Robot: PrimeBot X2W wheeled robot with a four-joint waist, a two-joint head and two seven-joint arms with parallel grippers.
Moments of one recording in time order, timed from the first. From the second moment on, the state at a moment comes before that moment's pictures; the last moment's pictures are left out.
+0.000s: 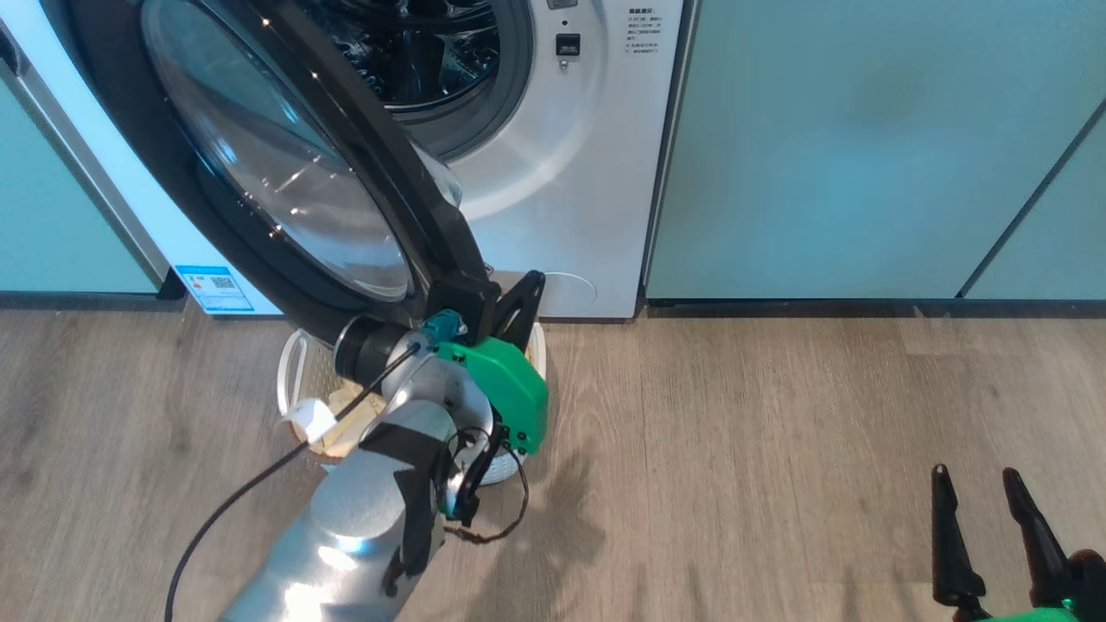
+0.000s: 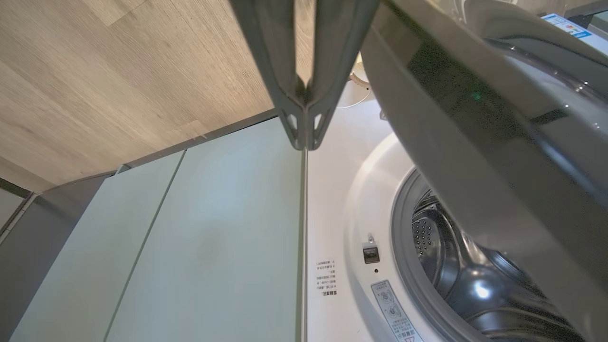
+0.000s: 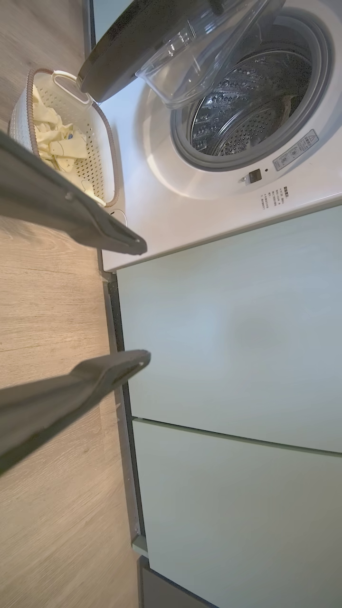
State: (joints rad) left arm -0.54 0.04 -0.48 0.49 -0.32 0.03 -0.09; right arm 0.16 -0.05 -0.01 0.05 0.20 0.13 -0.25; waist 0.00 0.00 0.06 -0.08
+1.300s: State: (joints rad) left arm -0.58 0.02 -0.50 0.55 -0.35 0.06 -0.21; right arm 0.16 -0.05 -0.03 0.05 0.21 0.13 -0.25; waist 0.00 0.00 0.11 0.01
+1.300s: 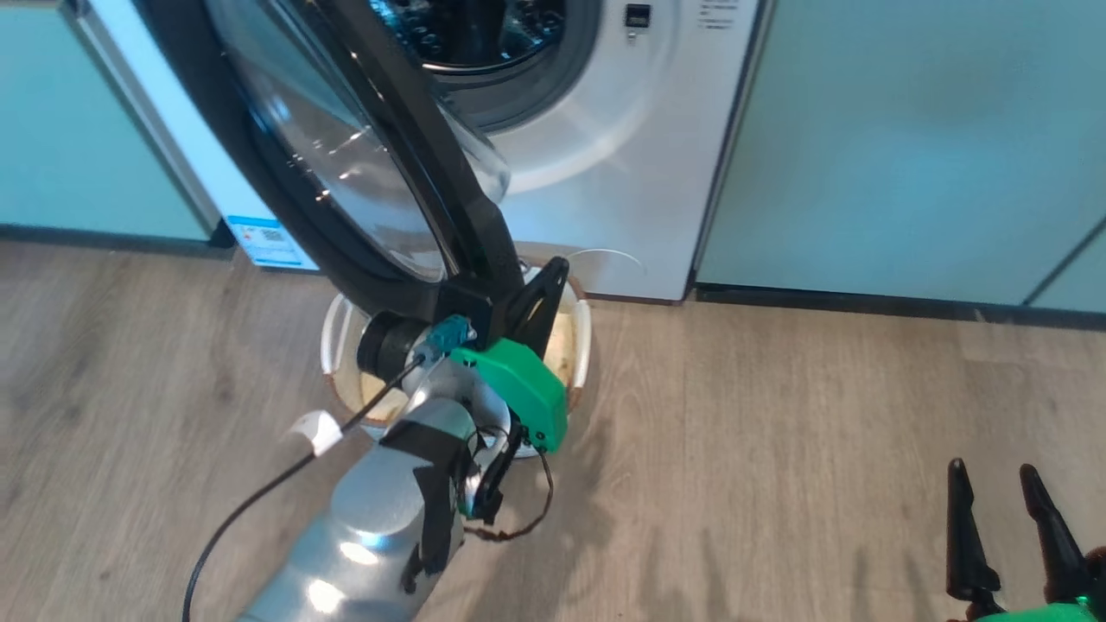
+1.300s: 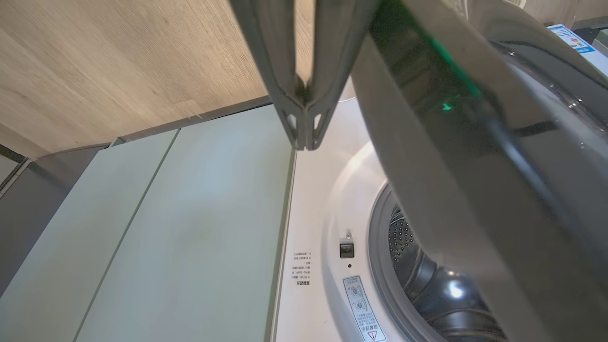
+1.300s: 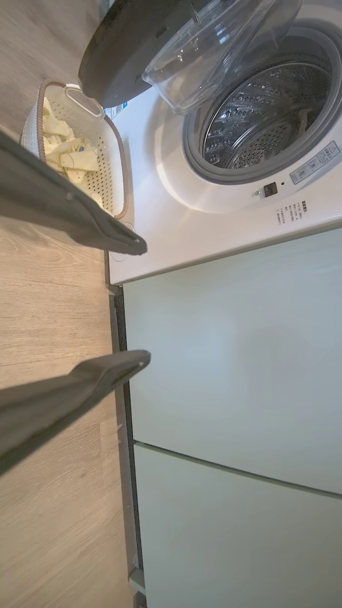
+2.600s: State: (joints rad) left arm -0.36 0.11 -0.54 0.27 -0.36 0.17 -0.18; right arm 0.16 -0.05 -0.04 0.05 0.21 0.13 -0.25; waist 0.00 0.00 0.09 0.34
